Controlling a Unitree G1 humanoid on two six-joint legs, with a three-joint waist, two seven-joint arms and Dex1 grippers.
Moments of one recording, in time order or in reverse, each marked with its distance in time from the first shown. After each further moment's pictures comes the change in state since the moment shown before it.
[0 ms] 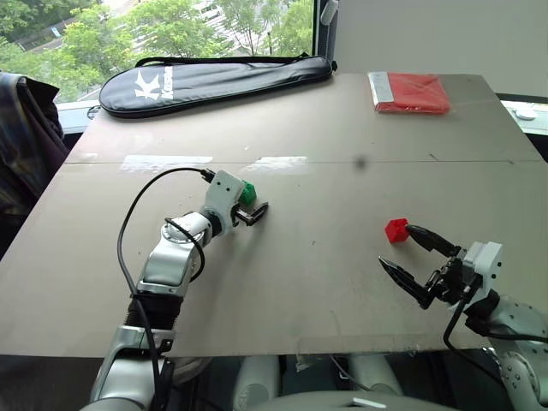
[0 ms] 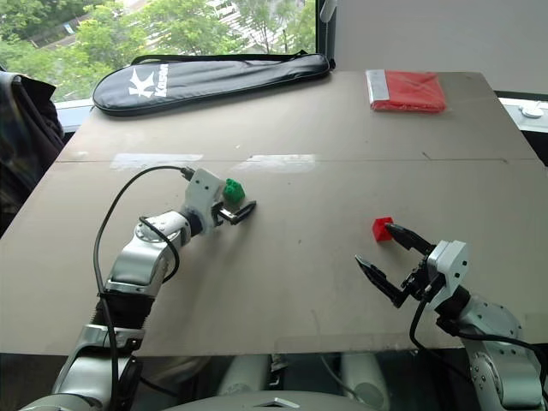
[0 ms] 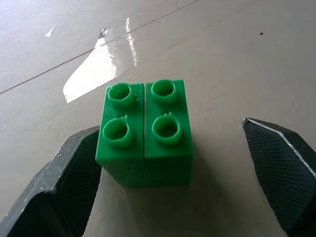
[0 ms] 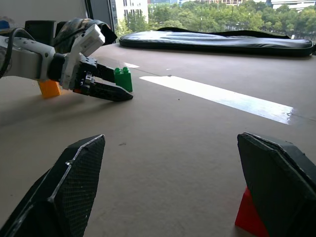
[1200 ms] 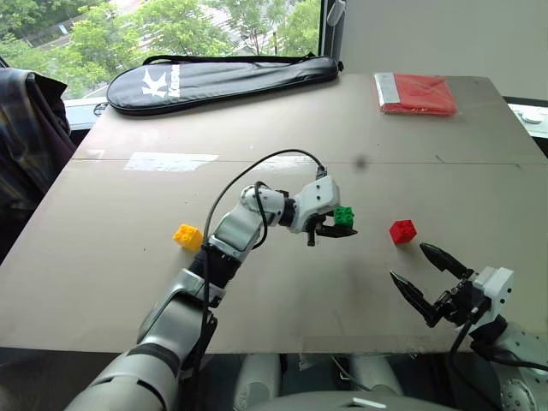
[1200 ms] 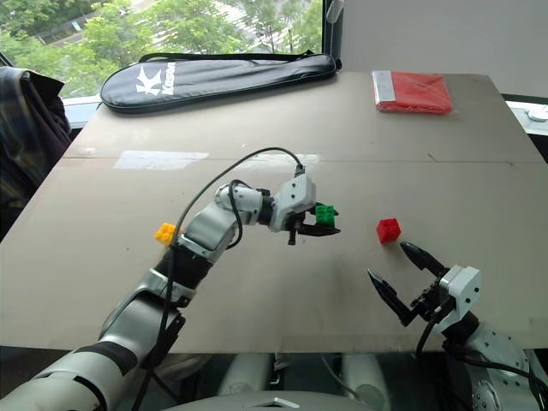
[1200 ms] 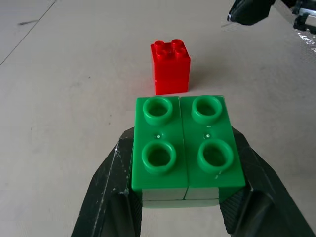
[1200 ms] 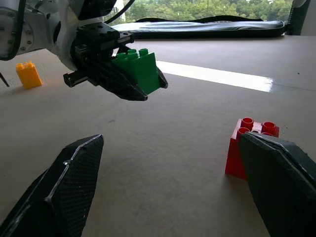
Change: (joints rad) left arm -0.341 -0.197 -0.380 0.210 0.001 -0.248 -0.629; right arm 0.166 0.070 -0.033 0.077 -0.021 -0.164 -0.004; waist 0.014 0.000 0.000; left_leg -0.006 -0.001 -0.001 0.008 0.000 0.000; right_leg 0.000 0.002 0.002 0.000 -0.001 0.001
